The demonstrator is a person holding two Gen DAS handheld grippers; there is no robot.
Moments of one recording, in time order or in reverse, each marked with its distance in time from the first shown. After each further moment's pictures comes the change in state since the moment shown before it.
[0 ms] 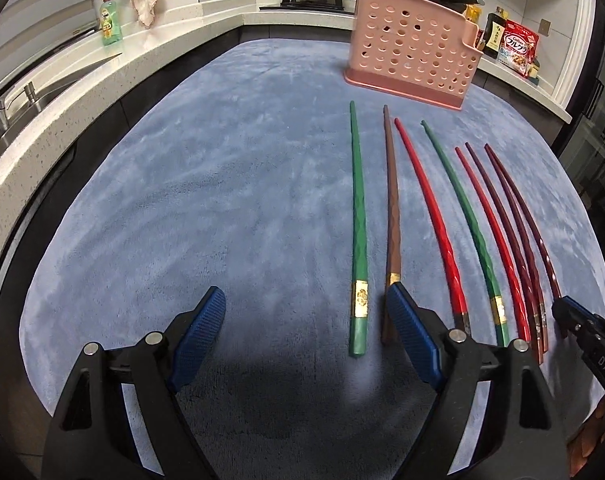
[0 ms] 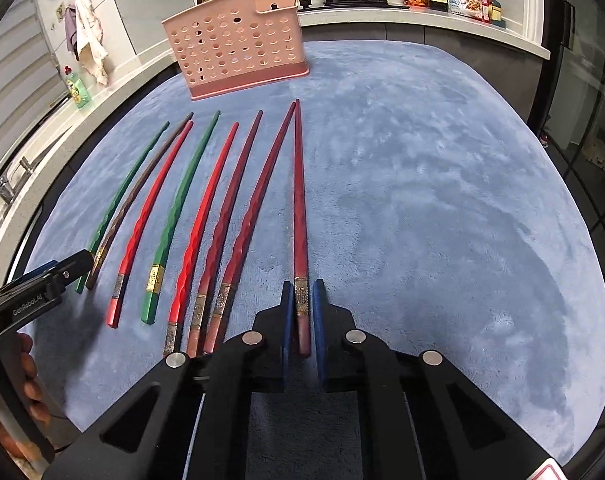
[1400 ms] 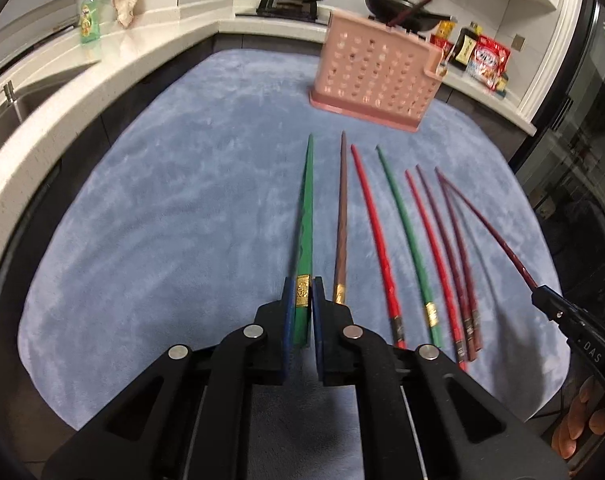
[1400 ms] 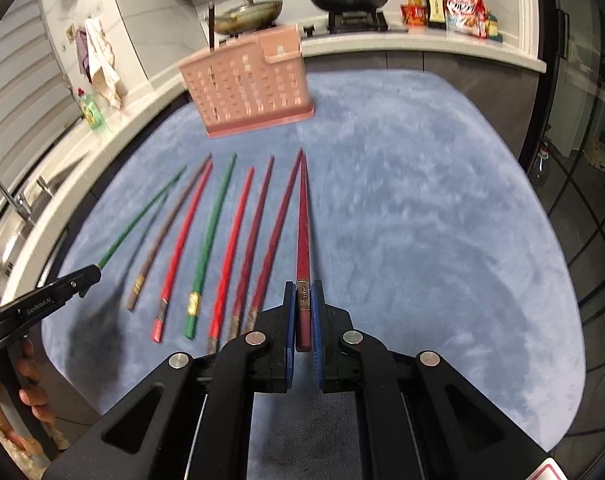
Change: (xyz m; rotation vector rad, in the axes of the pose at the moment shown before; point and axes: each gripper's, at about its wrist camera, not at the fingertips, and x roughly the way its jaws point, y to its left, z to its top) left arm -0.044 0.002 0.020 -0.014 -0.005 -0.152; right arm -0.056 -0.004 0.020 0.017 -0.079 0.040
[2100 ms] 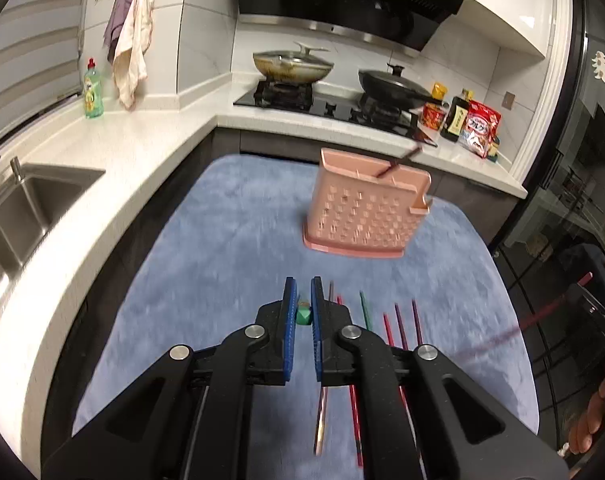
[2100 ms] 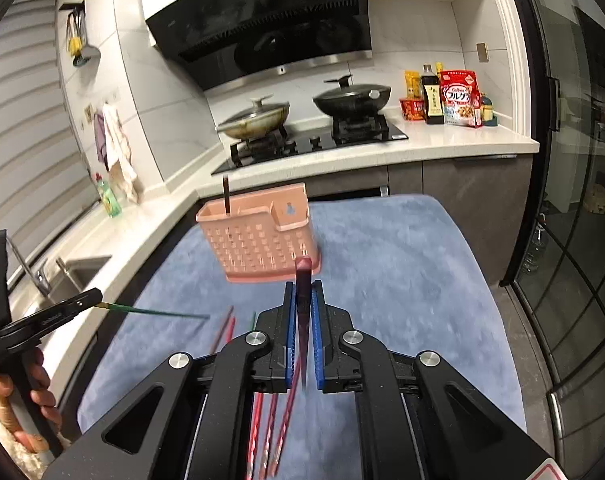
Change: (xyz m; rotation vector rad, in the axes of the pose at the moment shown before) left arm -0.055 -0.012 0.122 0.016 -0.215 0.003; right arm -0.071 -0.003 0.115 0.010 -0.294 0.037
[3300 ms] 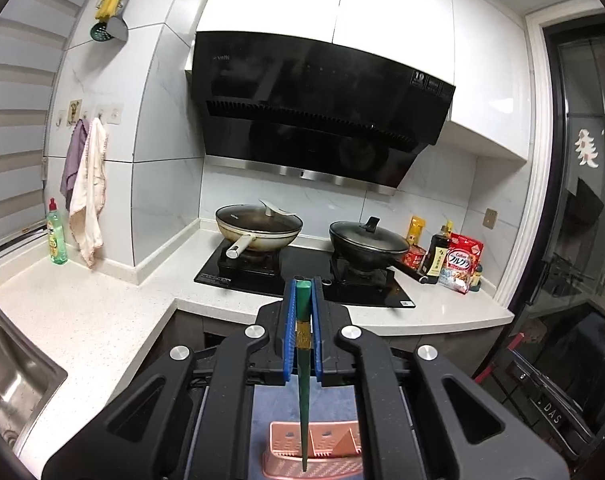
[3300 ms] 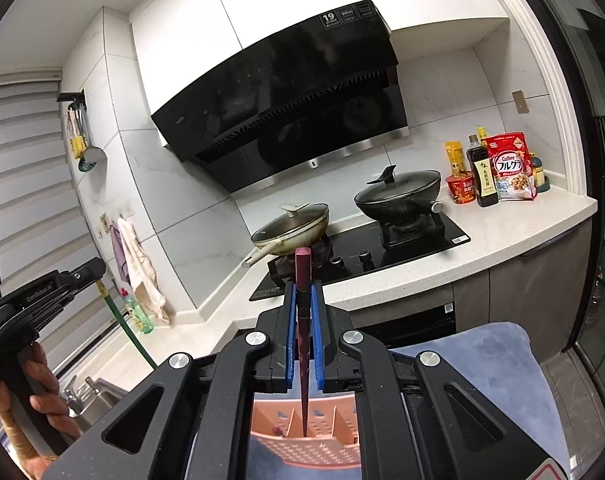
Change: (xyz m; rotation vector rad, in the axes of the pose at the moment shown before) left arm 0.010 -0.056 0.242 0.035 -0.435 -0.058; right arm 0.101 0.032 0.196 0.093 -0.274 0.160
